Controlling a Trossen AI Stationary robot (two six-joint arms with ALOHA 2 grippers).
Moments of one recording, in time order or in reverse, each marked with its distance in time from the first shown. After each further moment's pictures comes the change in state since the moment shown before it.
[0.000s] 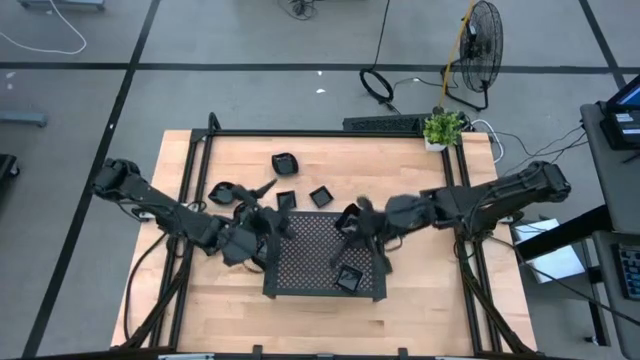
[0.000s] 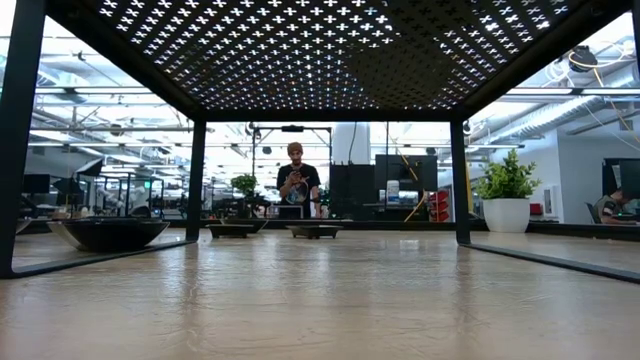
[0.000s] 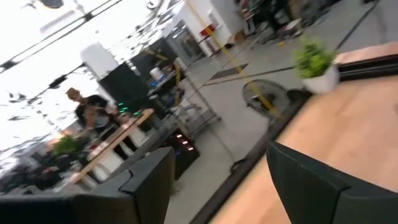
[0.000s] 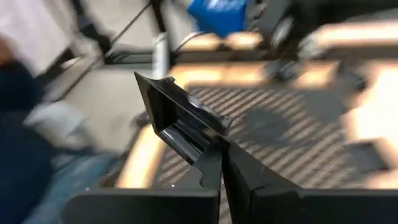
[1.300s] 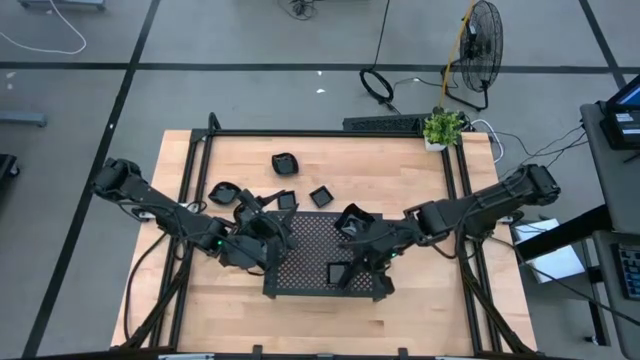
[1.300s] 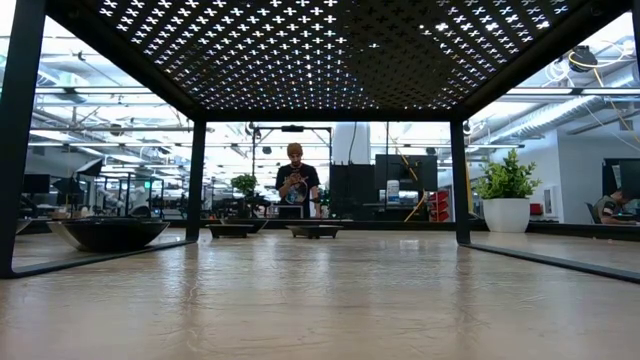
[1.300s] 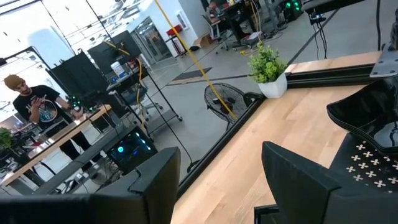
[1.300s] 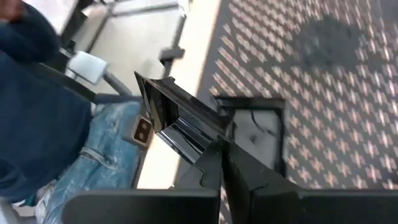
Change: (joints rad) left arm -0.016 0.000 -0.001 -0.150 0.132 -0.264; right arm 0.059 0.105 0.017 -0.117 -0.084 0.117
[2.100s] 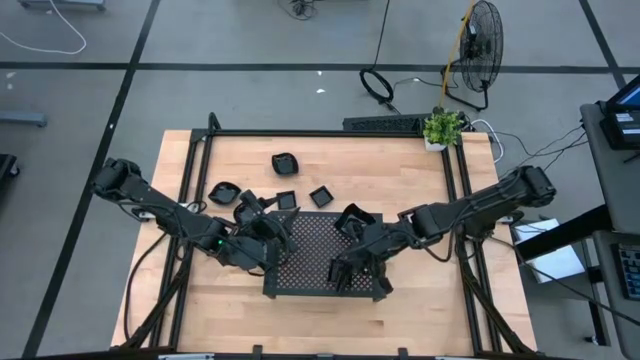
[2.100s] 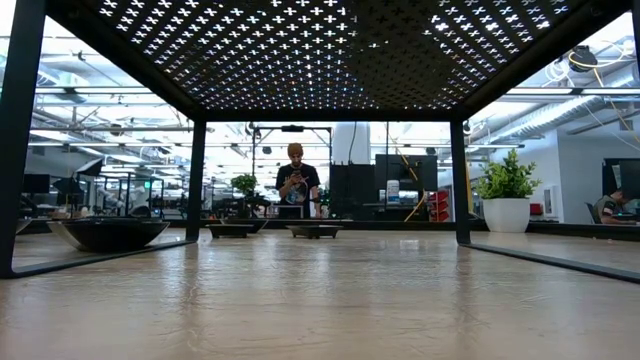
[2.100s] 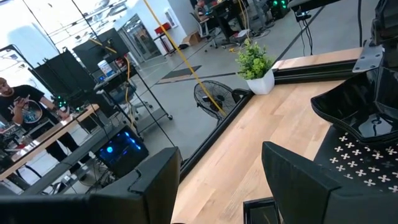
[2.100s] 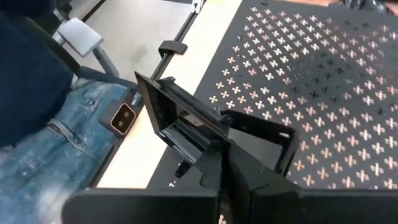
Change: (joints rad) left arm 0.000 0.000 0.000 -0.041 0.050 -0.035; right arm -0.001 0.040 0.000 0.032 0.006 -0.235
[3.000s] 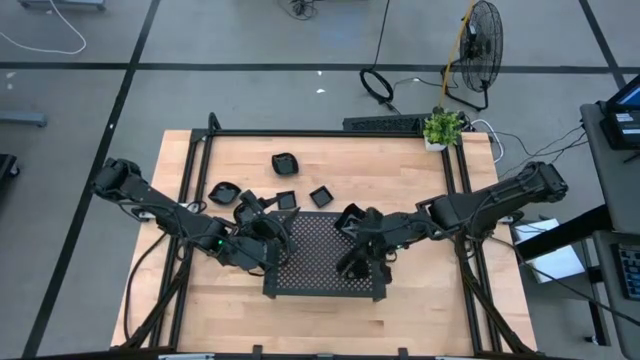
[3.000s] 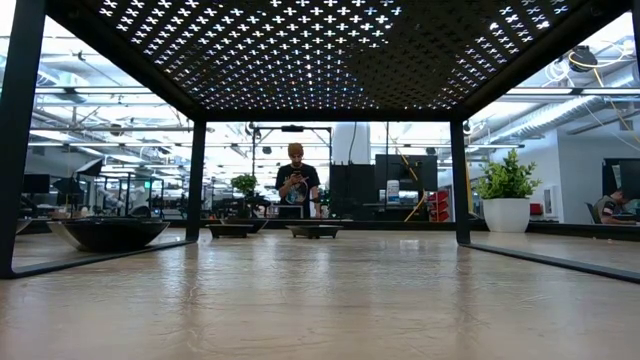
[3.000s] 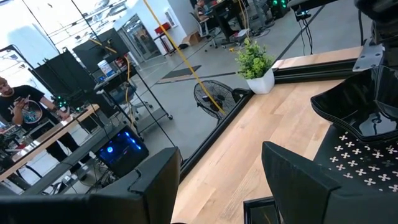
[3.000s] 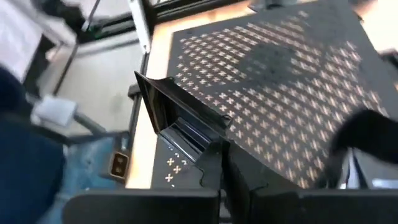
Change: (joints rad) left arm 0.000 0.000 0.000 -0.002 0.000 0.000; right arm 0.003 -0.125 0.000 -0.093 0.182 0.393
